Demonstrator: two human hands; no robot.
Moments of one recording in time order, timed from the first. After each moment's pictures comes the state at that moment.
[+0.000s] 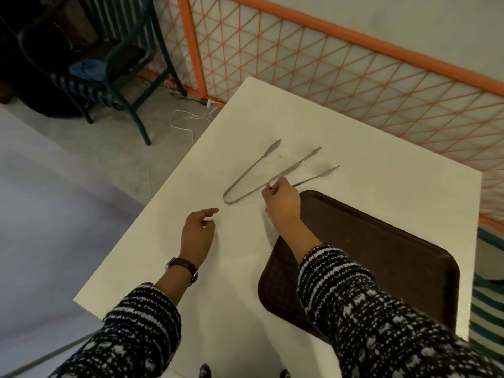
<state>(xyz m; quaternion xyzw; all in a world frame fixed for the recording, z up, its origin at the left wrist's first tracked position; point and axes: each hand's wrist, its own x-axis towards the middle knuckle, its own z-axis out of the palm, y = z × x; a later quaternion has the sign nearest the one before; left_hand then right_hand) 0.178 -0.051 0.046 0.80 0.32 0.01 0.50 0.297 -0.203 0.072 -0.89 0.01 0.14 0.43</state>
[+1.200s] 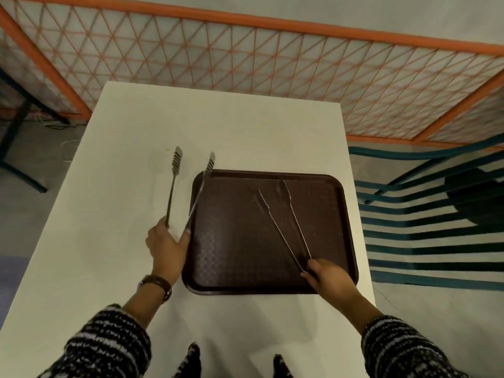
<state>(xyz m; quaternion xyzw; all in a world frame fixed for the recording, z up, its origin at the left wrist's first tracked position) 0.181 -0.175 0.035 0.90 0.21 -0.04 0.37 0.088 -0.523 0.031 -0.97 -0.02 0.21 0.14</state>
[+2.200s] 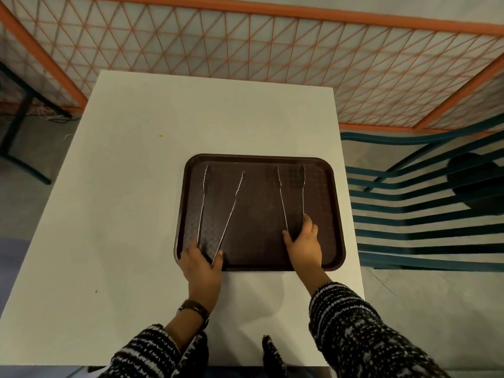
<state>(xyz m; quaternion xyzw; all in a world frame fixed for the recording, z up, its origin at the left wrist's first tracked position) 0.080 -0.263 0.049 0.88 0.21 -0.06 0.42 0.106 -0.476 0.031 -0.89 0.30 0.11 0.32</state>
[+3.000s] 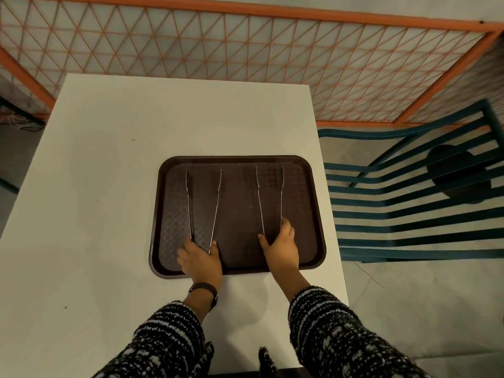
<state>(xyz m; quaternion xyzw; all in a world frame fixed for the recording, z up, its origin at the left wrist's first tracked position) 0.108 -0.320 0.024 0.88 0.32 -0.08 0.35 0.100 -0.471 0.030 -0.87 0.30 0.12 0.37</state>
